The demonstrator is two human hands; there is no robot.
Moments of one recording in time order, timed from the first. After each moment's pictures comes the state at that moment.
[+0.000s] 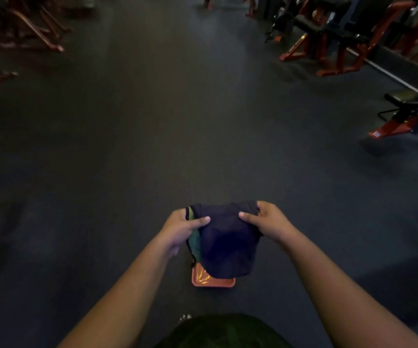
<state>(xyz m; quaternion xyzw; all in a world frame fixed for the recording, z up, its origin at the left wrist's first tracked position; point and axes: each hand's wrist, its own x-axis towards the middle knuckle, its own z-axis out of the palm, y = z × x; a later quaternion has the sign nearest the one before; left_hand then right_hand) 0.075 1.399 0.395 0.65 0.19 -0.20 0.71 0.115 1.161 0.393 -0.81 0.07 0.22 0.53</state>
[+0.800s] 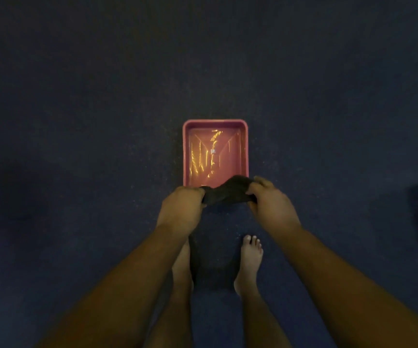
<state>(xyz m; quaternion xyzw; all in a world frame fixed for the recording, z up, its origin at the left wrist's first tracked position) 0.130 1.387 -0.141 0.93 -0.01 -0.33 0.15 0.139 1.169 -0.135 -0.93 -0.03 0.32 0.20</state>
